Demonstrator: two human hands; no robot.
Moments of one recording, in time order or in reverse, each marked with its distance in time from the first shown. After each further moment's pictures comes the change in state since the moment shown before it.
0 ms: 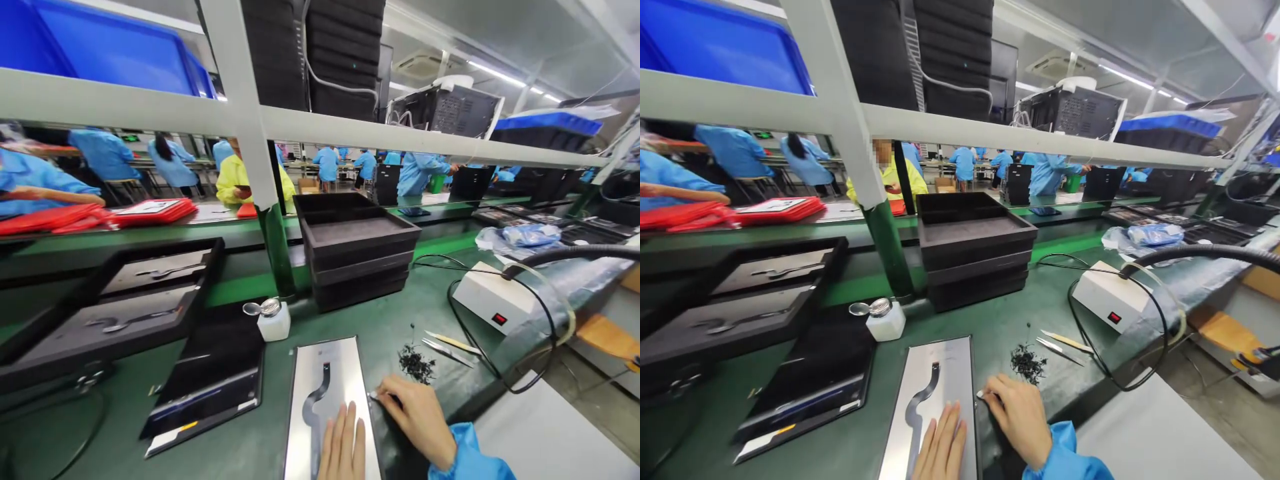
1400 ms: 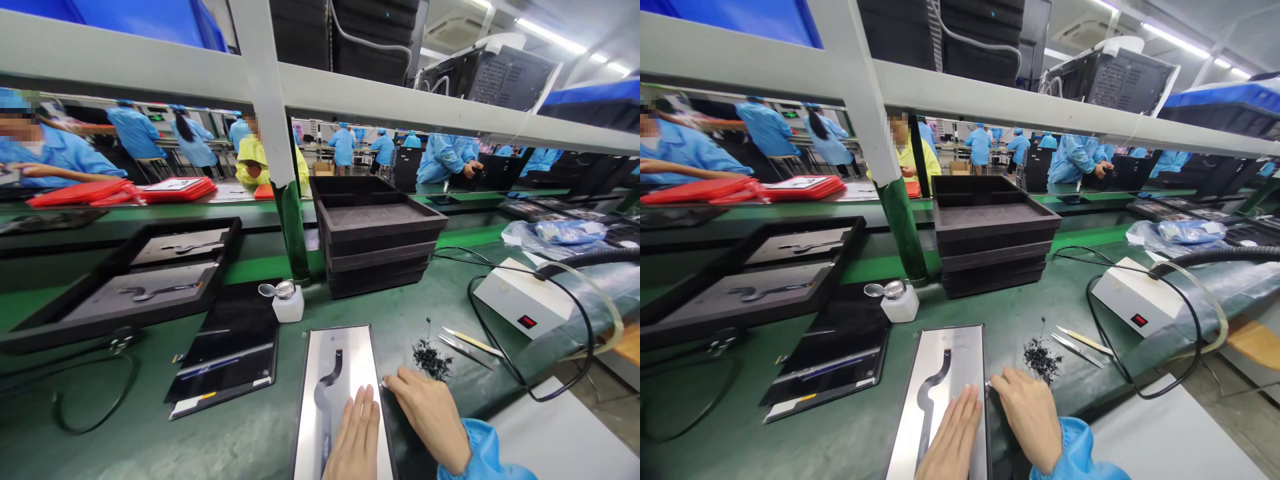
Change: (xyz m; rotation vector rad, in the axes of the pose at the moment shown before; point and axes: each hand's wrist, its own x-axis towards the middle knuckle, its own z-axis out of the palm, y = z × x) left_hand 0.014 0.003 -0.020 -0.141 -0.074 -0.048; right_hand 0.003 -0.001 -0.002 -0.435 0.106 -0.270
